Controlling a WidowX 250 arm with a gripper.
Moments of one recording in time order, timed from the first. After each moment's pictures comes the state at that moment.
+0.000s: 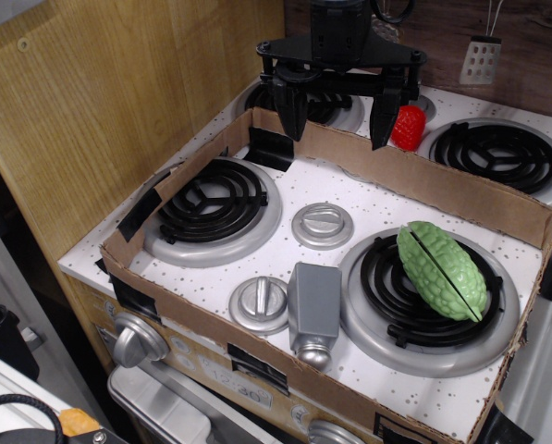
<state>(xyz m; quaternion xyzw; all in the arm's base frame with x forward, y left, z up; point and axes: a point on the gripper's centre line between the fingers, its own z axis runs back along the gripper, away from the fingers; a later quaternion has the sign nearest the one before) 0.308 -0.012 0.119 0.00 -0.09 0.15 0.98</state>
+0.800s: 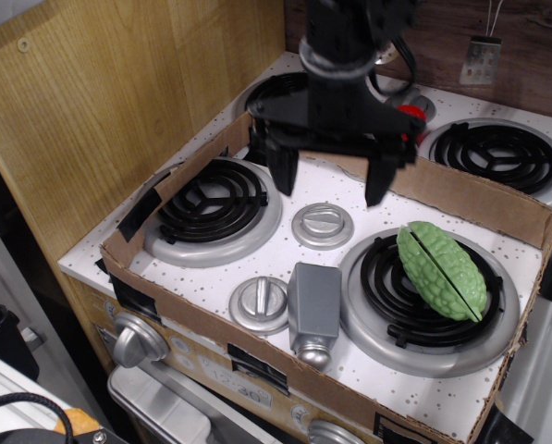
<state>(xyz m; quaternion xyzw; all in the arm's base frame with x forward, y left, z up) 0.270 -0.023 0.096 0.04 -0.10 0.18 0.98</state>
